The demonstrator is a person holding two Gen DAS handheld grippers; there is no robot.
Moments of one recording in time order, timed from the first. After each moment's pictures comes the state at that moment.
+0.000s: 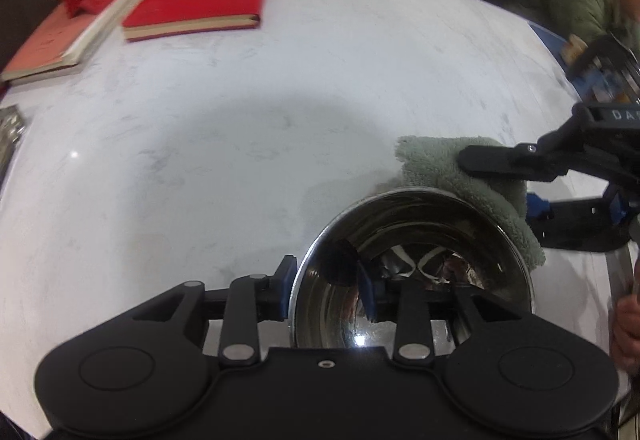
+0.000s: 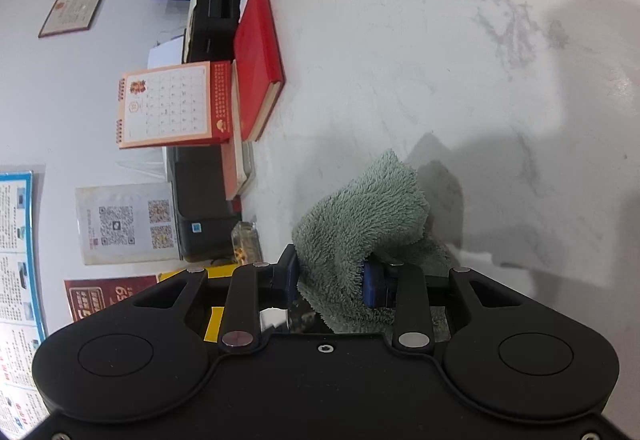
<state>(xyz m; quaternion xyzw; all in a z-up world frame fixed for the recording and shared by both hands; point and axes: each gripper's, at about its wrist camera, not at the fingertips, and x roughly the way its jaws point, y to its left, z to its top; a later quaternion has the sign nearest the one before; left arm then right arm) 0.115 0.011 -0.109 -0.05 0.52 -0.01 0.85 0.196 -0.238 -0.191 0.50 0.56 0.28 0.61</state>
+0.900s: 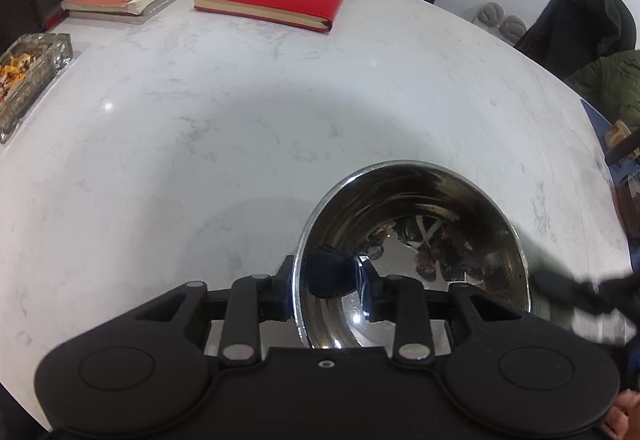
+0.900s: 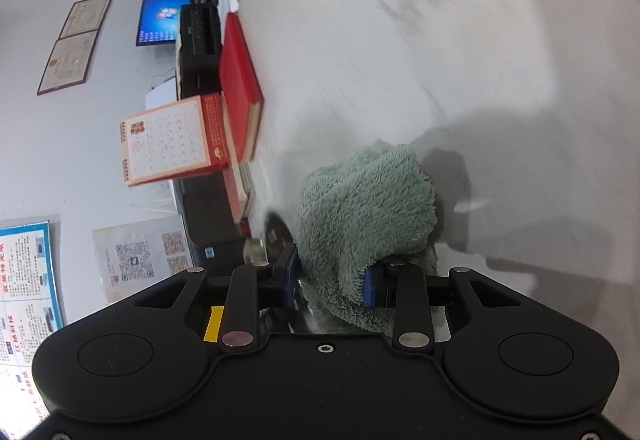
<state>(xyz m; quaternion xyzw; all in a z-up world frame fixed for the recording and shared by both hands) 0.114 0.020 -0.113 -0.13 0.50 0.05 0.85 0.148 -0.267 -0.209 0.56 0.55 0.24 0.58</state>
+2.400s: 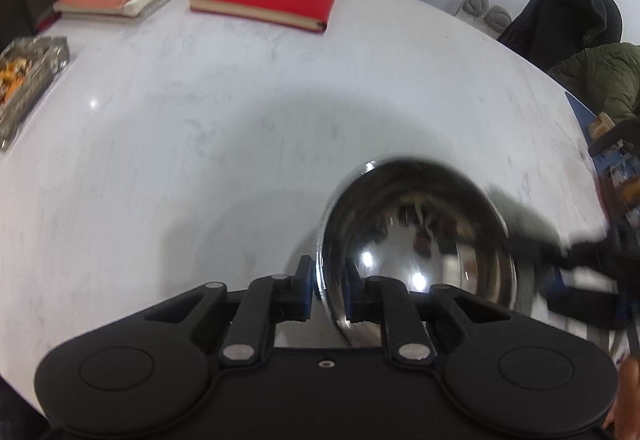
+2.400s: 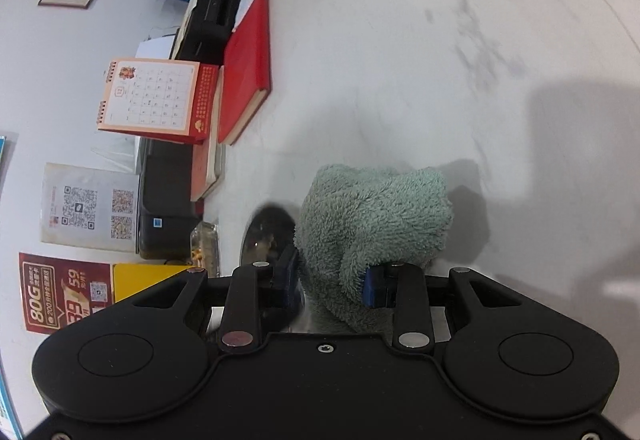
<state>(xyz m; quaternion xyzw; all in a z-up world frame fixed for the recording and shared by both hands) 0.097 0.034 -0.097 -0.14 0.52 0.03 0.84 0.180 -0.243 -0.165 0.41 0.54 0.26 0.69</state>
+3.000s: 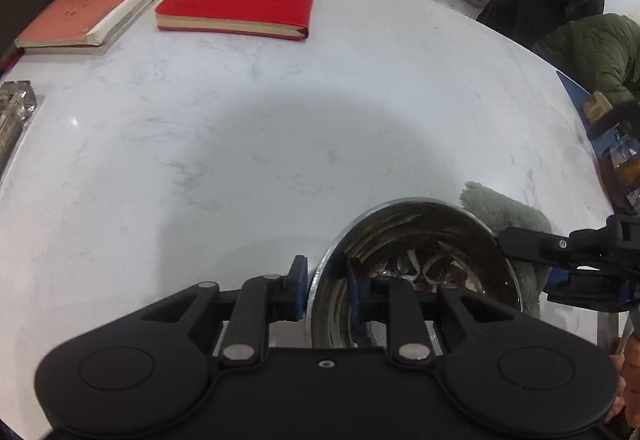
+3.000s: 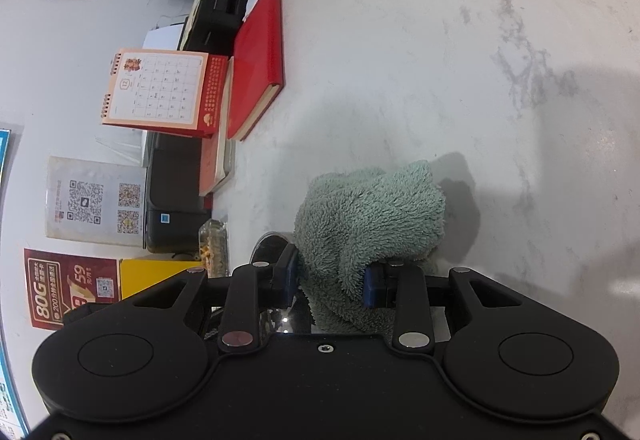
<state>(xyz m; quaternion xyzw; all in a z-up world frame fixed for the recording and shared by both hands) 0.144 0.047 -0.102 -0.12 0.53 0.00 0.84 0.198 -0.231 -0.172 0.42 0.54 0.27 0.67</state>
